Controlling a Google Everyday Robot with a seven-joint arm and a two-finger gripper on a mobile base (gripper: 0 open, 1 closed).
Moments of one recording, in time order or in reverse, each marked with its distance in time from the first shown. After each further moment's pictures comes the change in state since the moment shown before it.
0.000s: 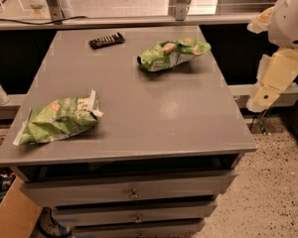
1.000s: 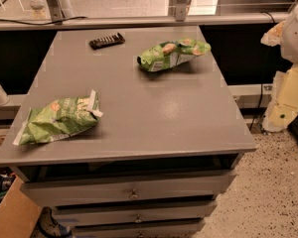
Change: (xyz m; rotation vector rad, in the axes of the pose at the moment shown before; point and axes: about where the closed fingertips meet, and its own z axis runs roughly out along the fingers) arm 0.023 0.031 -0.008 -0.015 0.116 0.024
